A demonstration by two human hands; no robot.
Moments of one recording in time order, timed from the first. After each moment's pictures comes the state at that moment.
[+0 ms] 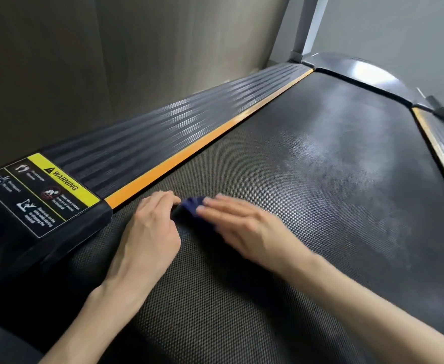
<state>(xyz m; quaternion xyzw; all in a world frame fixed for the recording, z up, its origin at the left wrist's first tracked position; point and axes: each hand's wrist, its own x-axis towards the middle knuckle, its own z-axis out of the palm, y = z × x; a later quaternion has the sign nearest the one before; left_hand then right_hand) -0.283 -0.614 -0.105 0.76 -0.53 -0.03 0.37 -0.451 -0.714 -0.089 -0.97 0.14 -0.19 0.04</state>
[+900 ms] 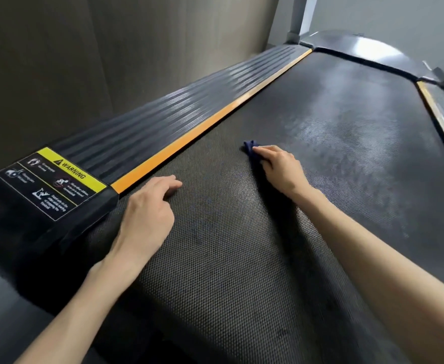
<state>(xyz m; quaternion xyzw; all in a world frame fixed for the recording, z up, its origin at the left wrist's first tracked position) -0.277 -0.601 -0.091 0.76 -0.53 -0.07 0.38 -0.462 -0.806 -0.085 -0.86 0.46 -0.19 0.06</state>
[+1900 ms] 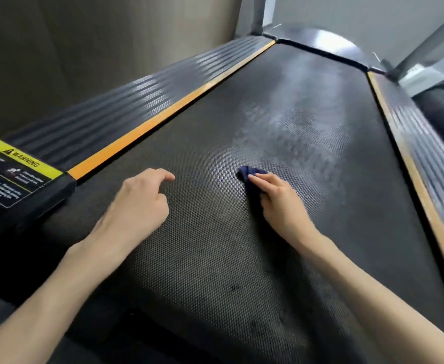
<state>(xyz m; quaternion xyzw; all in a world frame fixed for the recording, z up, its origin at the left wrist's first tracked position) -0.325 -0.593 -0.060 0.75 -0.58 -0.14 0.30 -0.554 -0.691 -0.091 -0.84 0.50 -0.22 0.06</state>
